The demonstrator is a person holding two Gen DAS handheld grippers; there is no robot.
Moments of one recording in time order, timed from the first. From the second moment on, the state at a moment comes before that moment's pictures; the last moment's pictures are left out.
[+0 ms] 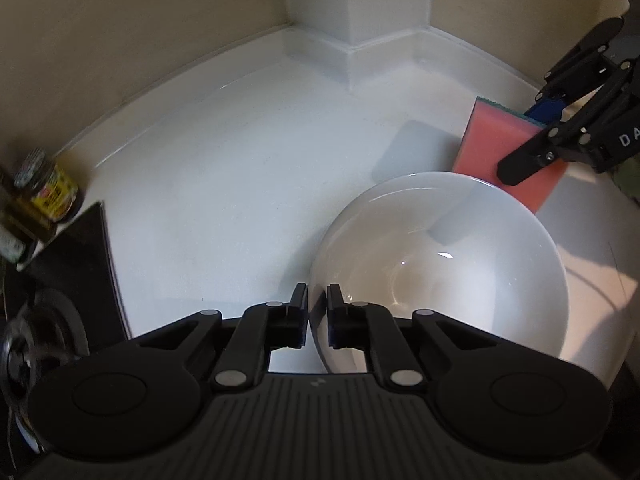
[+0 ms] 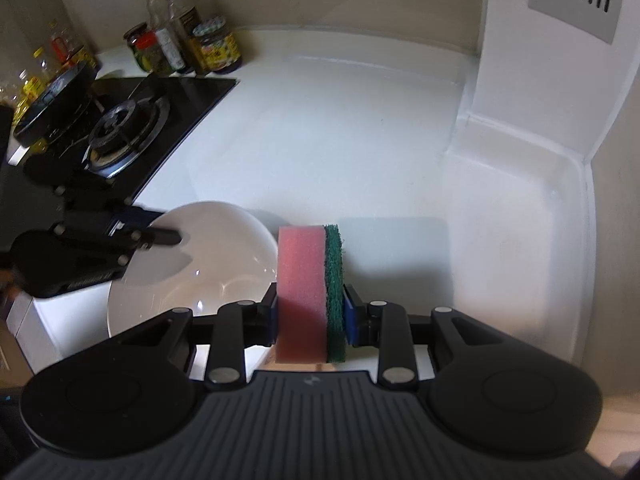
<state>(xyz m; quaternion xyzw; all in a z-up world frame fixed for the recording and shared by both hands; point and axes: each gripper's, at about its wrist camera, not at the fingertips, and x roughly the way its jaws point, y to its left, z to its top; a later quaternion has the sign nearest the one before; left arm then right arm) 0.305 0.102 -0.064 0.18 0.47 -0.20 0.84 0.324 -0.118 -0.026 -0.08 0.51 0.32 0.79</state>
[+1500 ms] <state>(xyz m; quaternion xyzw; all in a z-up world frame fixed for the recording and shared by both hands) 0.306 0.122 -0.078 0.13 0.51 -0.17 0.83 0.329 -0.120 -0.028 -0.10 0.49 0.35 0.80</state>
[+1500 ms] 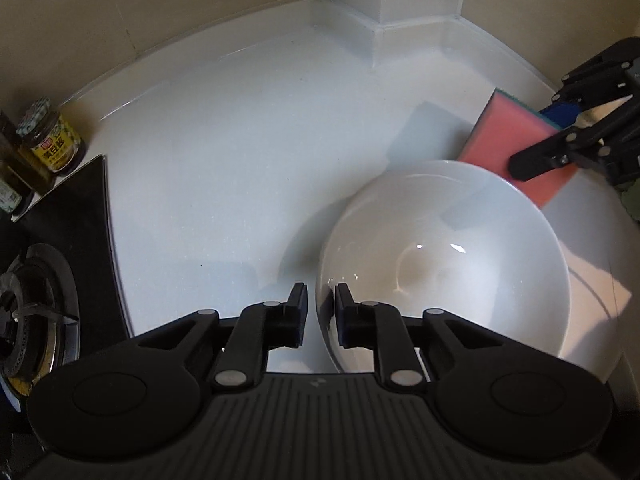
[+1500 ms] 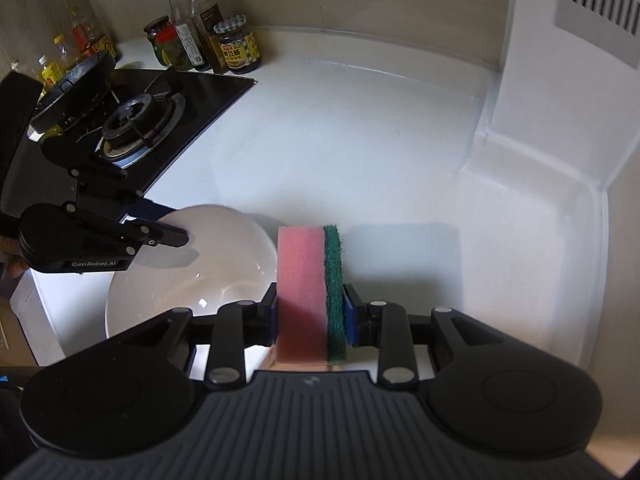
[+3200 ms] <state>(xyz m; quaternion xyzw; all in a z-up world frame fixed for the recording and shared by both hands) 0.318 0.114 -0.074 0.21 0.46 -0.27 0.82 0.328 -0.115 -0.026 -0.15 0.47 0.34 0.80</state>
